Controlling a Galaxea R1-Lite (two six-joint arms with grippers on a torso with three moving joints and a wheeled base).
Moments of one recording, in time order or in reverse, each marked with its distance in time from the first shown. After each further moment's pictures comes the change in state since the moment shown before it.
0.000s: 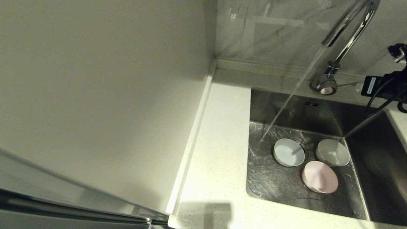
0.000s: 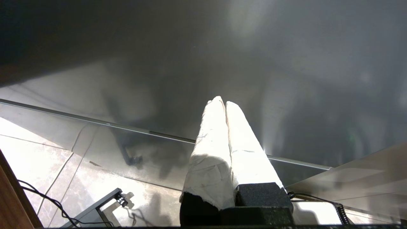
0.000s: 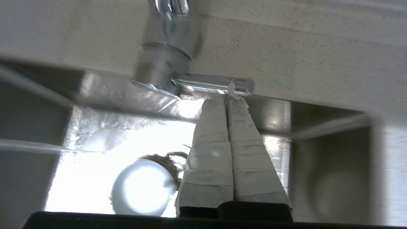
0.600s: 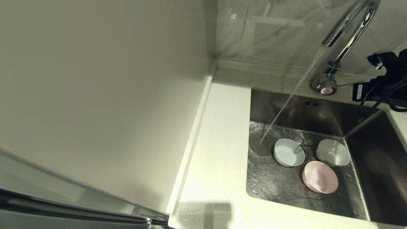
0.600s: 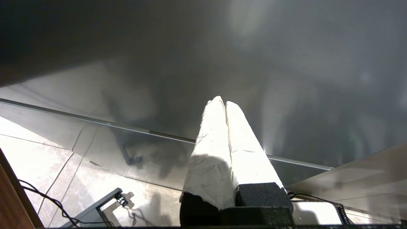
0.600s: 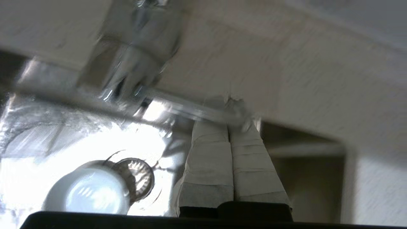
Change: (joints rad) left arm 0.000 0.000 0.000 0.000 0.000 0.000; right arm 0.004 0.127 -0.084 -0.049 -0.061 -0.183
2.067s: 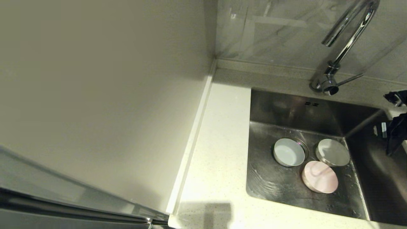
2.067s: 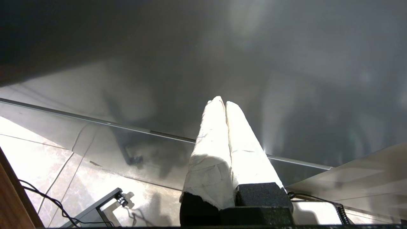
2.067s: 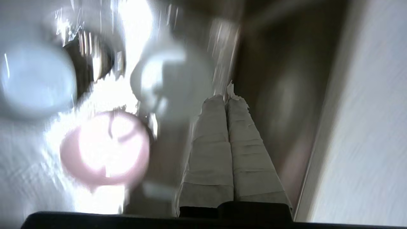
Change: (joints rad) left arm 0.000 0.000 0.000 0.000 0.000 0.000; right arm -0.166 -0.118 0.337 0.113 0.019 -0.123
